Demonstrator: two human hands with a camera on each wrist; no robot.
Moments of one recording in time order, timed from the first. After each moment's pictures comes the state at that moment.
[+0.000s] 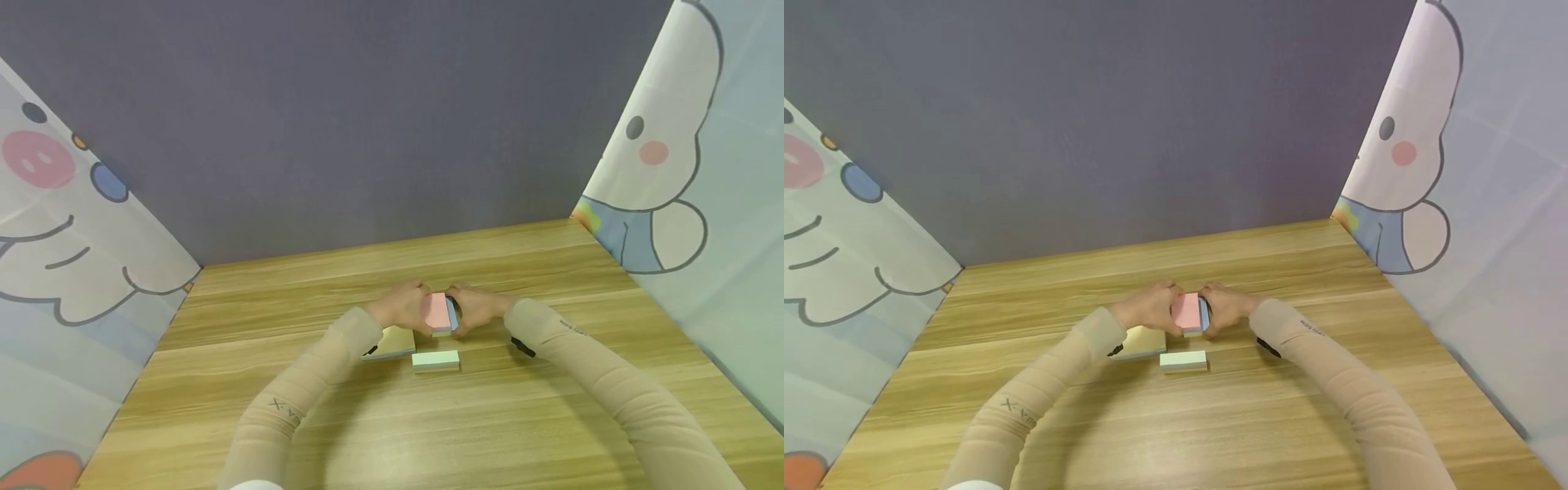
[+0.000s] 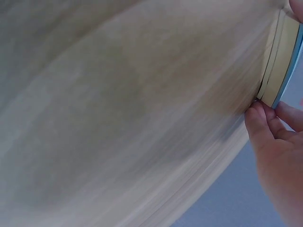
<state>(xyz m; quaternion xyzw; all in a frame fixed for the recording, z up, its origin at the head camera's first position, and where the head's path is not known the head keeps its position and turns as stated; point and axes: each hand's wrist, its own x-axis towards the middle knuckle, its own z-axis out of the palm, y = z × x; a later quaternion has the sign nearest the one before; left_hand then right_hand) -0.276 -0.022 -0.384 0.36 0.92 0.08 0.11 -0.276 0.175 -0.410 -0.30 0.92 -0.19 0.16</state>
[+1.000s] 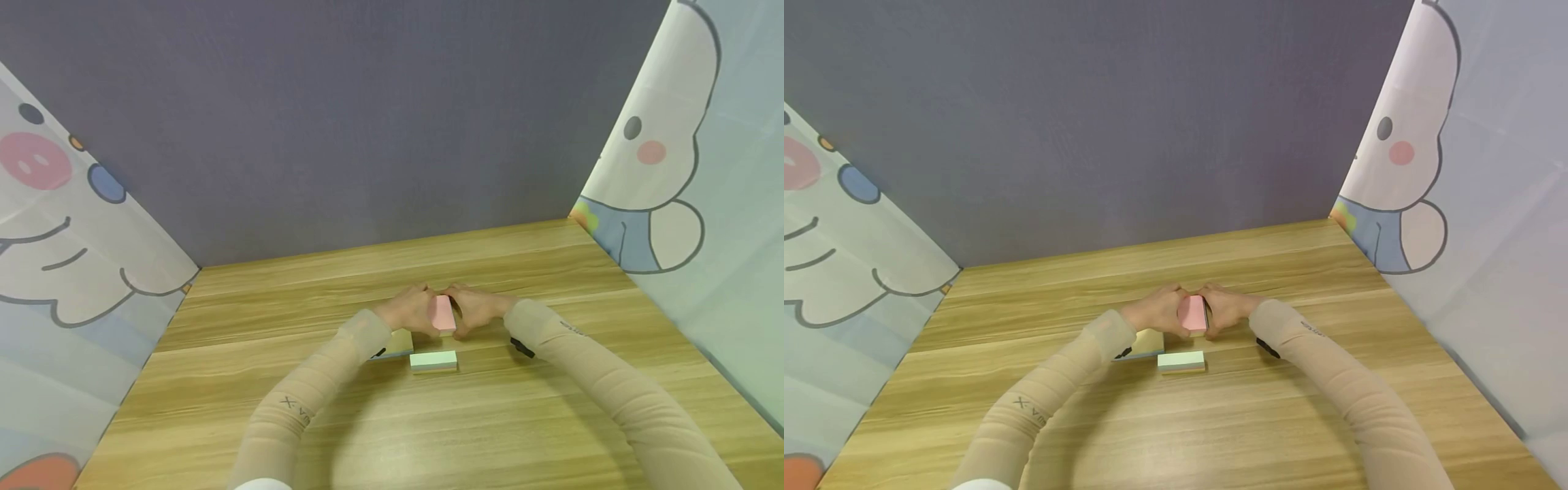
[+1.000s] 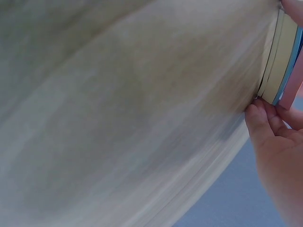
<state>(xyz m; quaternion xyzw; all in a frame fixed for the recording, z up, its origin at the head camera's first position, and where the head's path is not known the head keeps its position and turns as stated) -0.276 -0.007 -0.394 0.36 0.92 0.07 0.12 -0.277 0.179 -0.412 -0.31 0.91 -0.20 0.18</state>
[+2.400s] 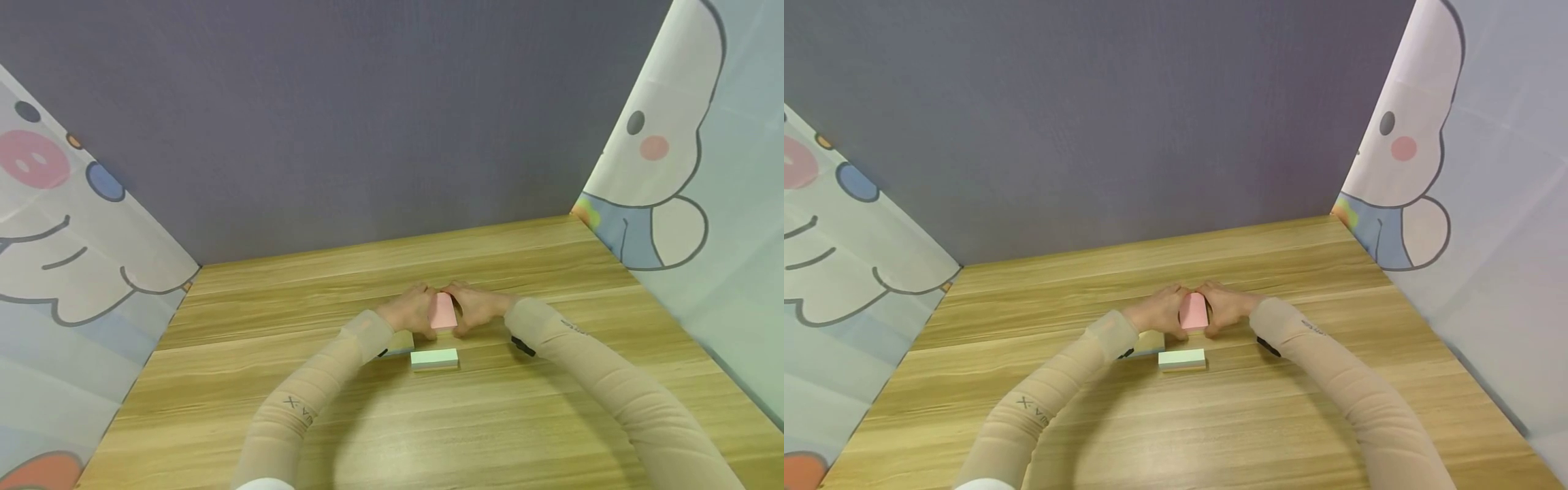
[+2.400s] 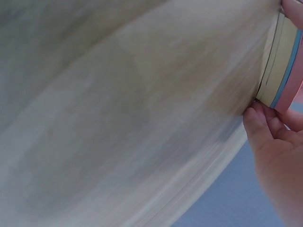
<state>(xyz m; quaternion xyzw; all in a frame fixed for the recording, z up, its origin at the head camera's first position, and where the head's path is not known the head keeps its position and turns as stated) -0.273 -0.007 -0.397 0.33 0.93 0.07 0.15 -0.276 0.178 -0.410 -0.31 0.92 -0.19 0.17</state>
